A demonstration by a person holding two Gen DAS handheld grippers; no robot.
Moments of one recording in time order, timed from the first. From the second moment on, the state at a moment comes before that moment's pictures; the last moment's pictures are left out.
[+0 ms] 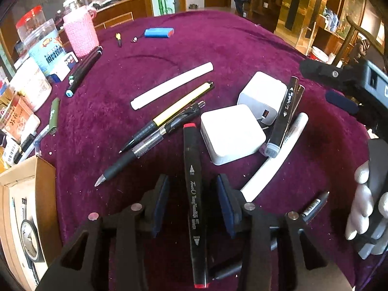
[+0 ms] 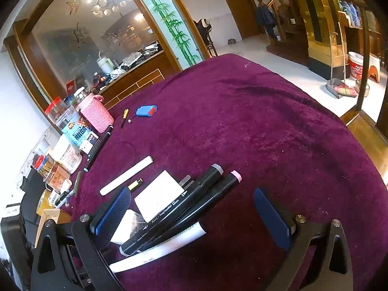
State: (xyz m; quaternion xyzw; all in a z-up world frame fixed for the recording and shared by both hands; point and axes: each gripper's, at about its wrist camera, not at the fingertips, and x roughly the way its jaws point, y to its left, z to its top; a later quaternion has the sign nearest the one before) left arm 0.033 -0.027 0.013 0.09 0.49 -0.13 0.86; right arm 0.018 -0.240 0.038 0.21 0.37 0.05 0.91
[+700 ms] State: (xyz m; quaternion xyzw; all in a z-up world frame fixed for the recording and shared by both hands) left arm -0.070 0.073 0.080 -0.08 0.42 -0.19 0.88; right arm 0.010 -0.237 0.045 0.26 0.35 0.14 0.89
